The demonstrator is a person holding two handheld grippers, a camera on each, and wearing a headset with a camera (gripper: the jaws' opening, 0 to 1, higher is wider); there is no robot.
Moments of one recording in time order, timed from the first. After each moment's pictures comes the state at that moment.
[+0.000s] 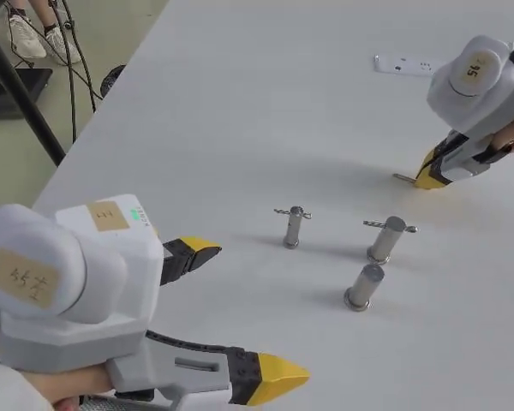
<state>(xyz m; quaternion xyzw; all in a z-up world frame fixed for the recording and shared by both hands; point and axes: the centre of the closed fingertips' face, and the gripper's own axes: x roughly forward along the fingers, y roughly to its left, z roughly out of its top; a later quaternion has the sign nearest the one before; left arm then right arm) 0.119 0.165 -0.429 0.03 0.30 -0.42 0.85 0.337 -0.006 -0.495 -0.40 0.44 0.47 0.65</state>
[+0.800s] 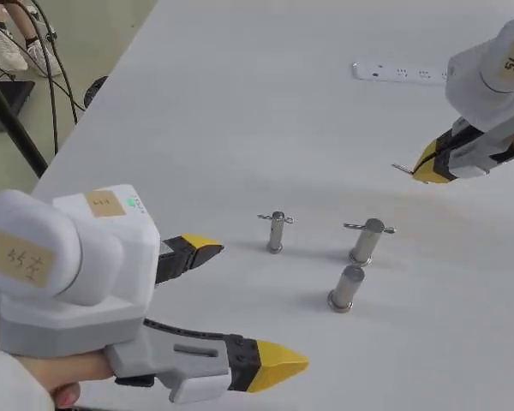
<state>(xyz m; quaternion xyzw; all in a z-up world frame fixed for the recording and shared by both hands) 0.131 0.148 -0.413 0.01 0.28 -0.45 0.85 0.317 -0.017 -0.445 -0.42 0.36 0.48 0.68</state>
